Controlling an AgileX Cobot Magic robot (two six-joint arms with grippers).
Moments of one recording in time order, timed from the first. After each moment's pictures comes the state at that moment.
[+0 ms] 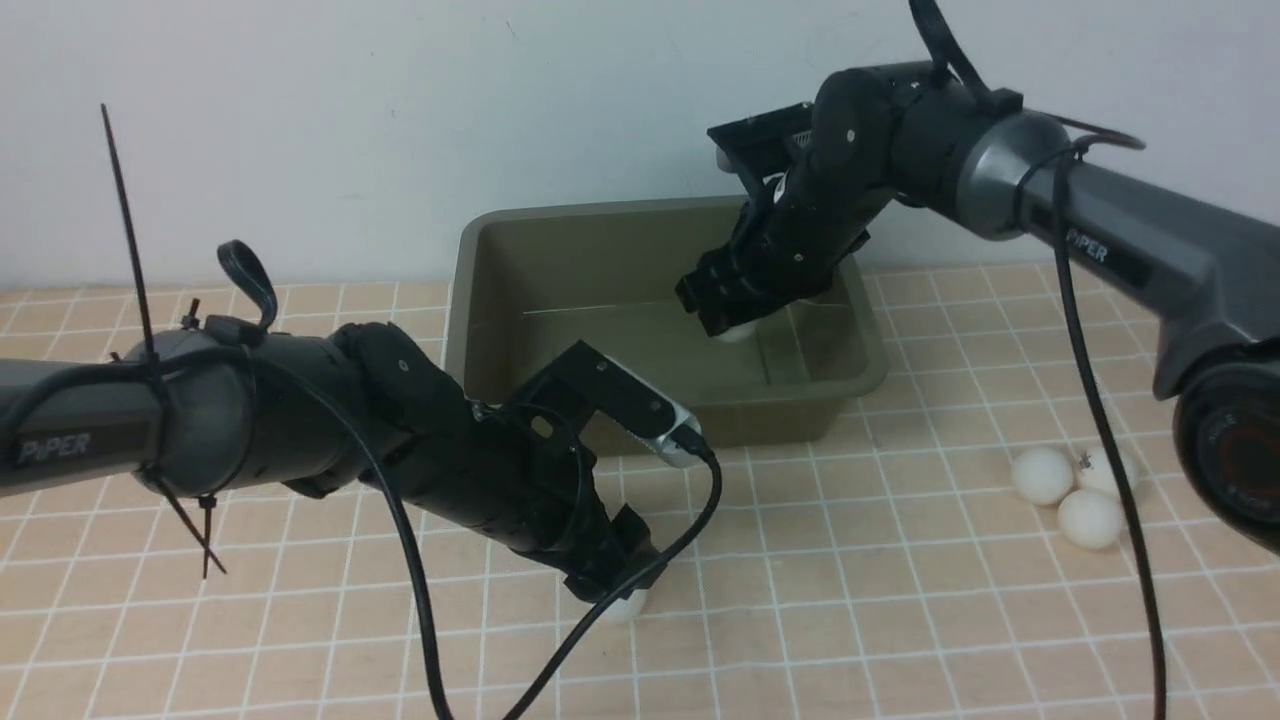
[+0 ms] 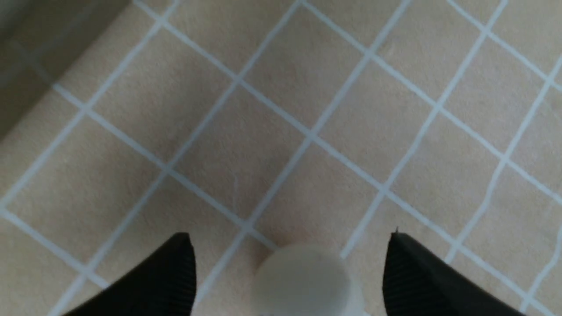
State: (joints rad) right arm 0.41 2.34 -2.09 0.16 0.99 -0.12; left arm -0.43 1.83 -1.01 -0.90 0.46 1.10
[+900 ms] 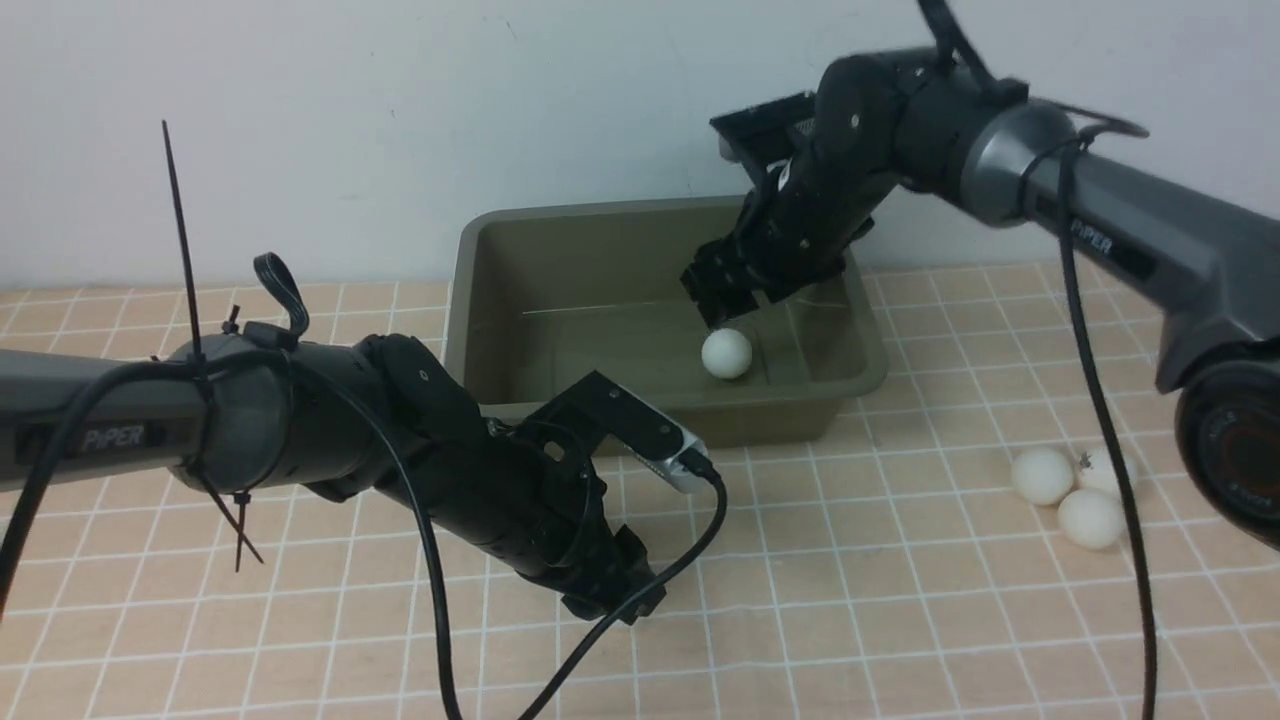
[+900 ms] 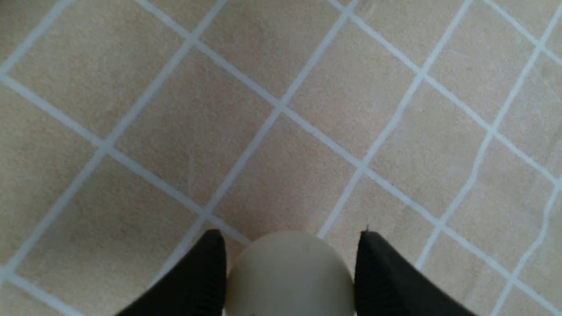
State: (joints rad) right arm 0.40 2.32 -2.18 0.14 1.09 -0.13; left arm -0.43 1.89 -1.03 -0.90 0.55 1.10
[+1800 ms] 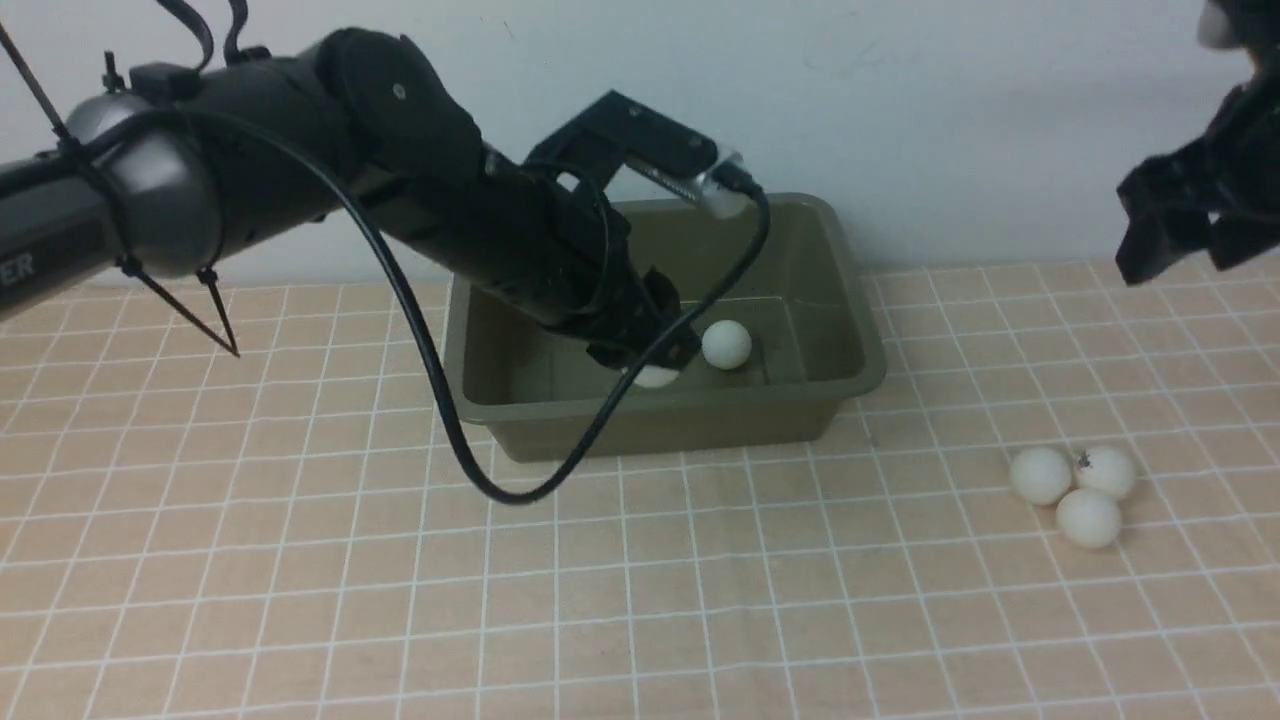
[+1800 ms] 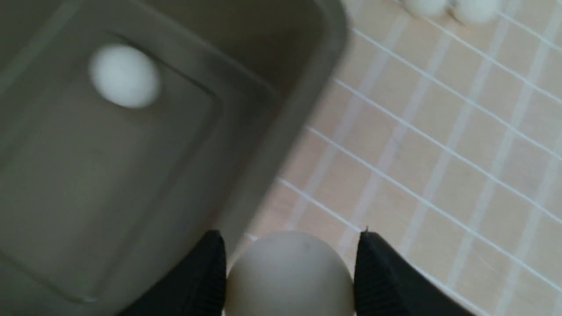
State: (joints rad) right arm 0.00 1.78 -1.62 0.10 1.25 -0.18; left arm -0.38 1.83 -1.50 -0.59 0.76 0.74
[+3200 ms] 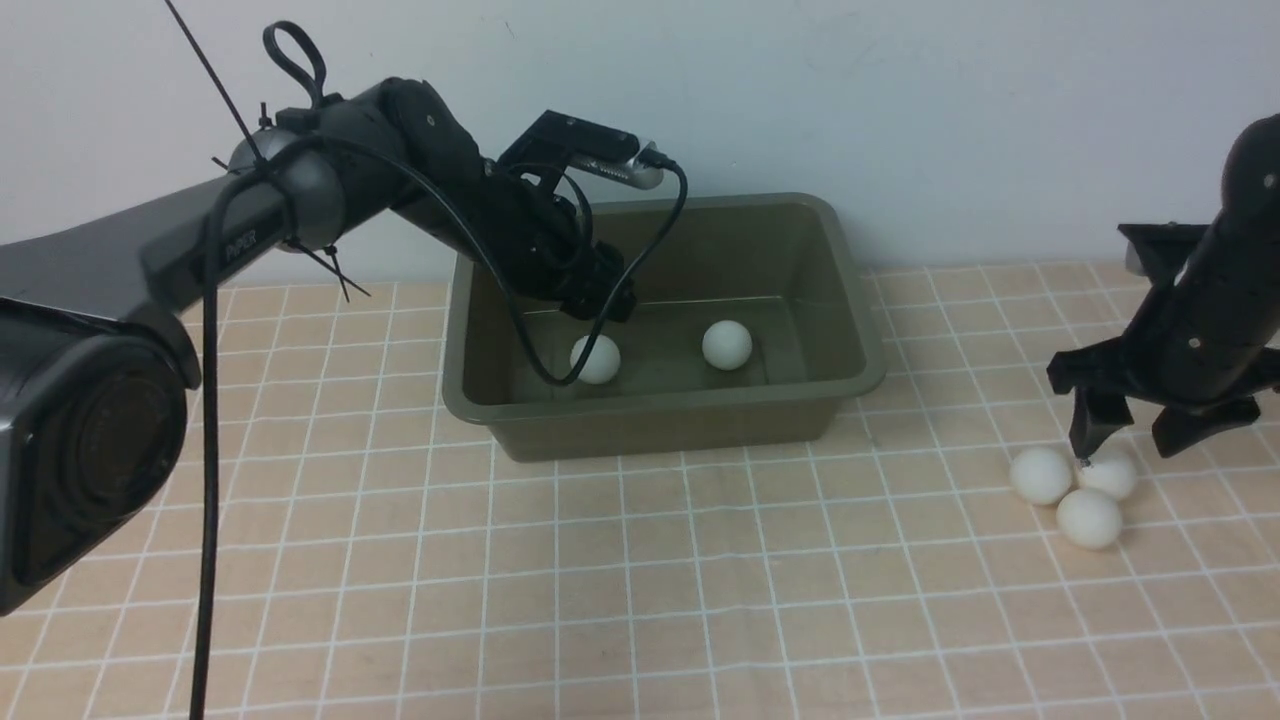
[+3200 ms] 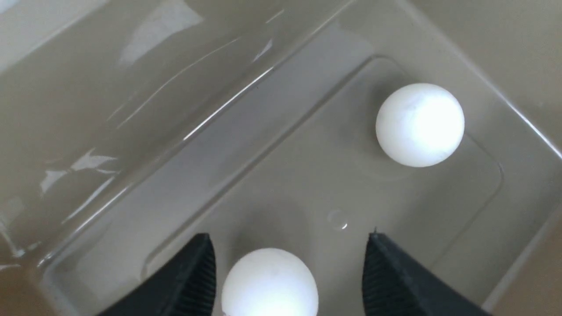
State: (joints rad) right arm 0.00 1.97 -1.42 0.03 1.04 0.04; left arm -0.25 2.28 -1.92 -0.57 0.77 0.69
